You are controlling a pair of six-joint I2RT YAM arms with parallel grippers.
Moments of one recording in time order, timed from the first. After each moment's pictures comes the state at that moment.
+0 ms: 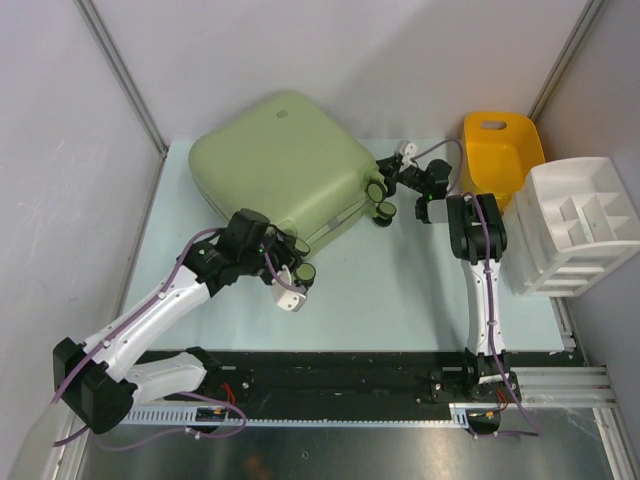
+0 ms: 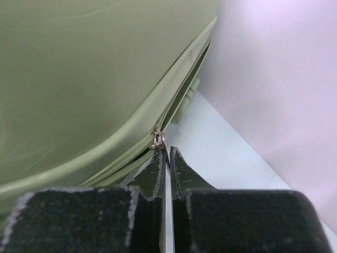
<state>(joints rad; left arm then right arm) -0.62 1.09 0.96 -0.73 0.23 1.77 0.12 2.46 1.52 1.20 -0.92 -0.07</state>
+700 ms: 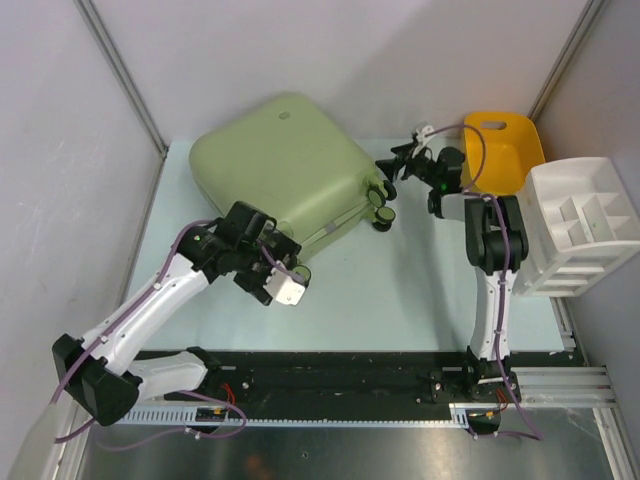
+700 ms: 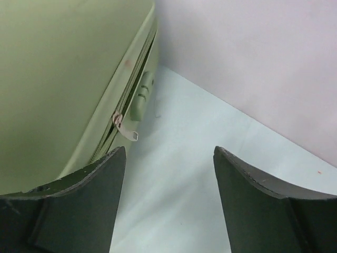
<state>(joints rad) -0.60 1.15 1.10 -1.00 0.24 1.61 0.12 2.30 1.43 0.98 -0.73 0.05</state>
